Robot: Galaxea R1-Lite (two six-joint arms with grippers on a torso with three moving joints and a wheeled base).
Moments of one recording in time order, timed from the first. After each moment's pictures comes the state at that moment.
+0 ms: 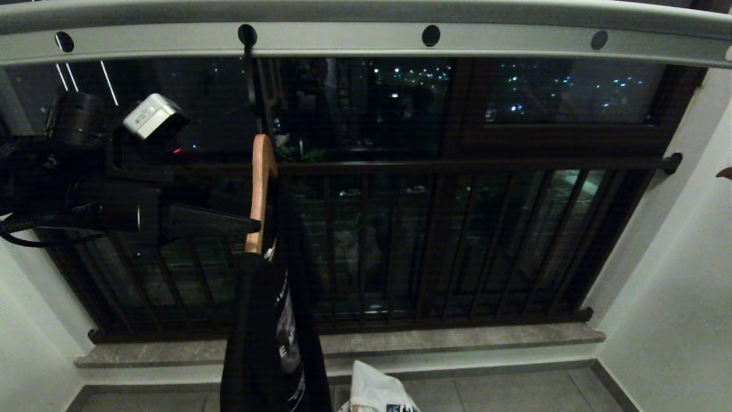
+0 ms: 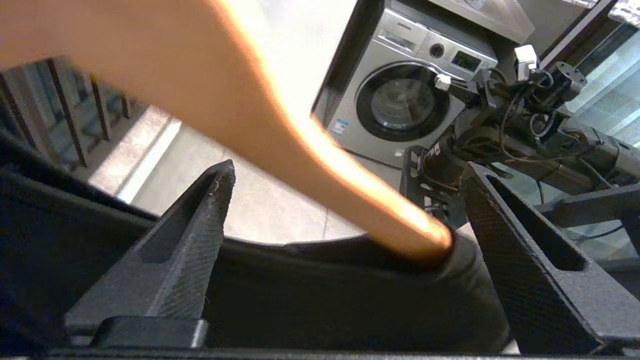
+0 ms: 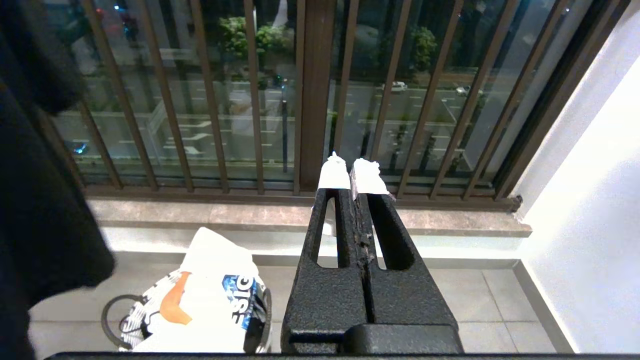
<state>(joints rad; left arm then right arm) -0.09 1.66 -1.33 0.32 -1.32 0.33 0.00 0.00 0.00 0.01 0.02 -0.04</state>
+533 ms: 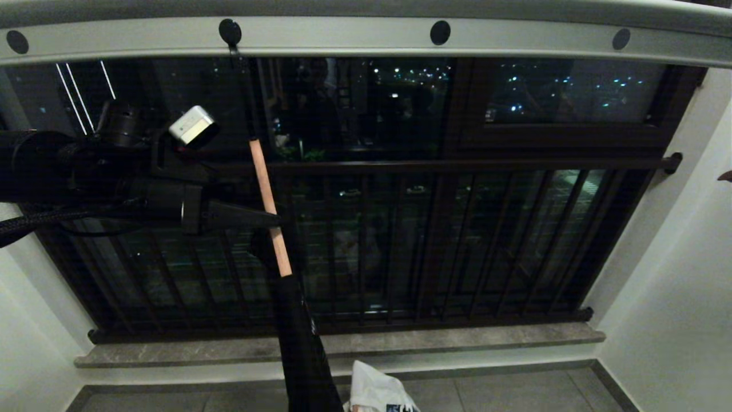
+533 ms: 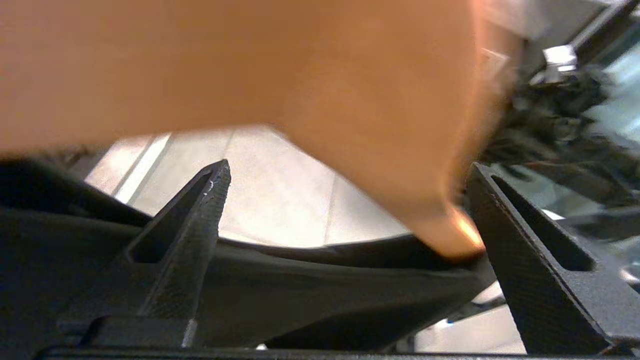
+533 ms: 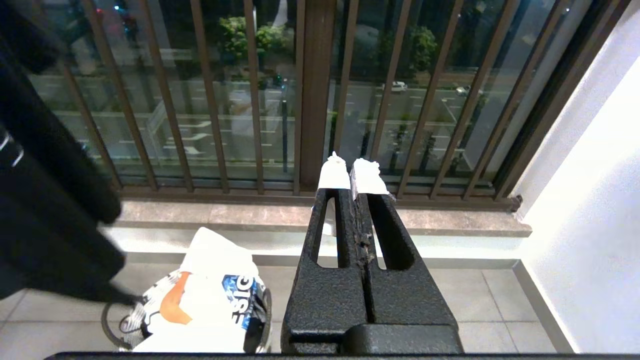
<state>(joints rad) -0.13 1.78 -1.43 0.32 -1.28 0.32 0.00 0.00 0.00 0.01 0.02 -0.04</state>
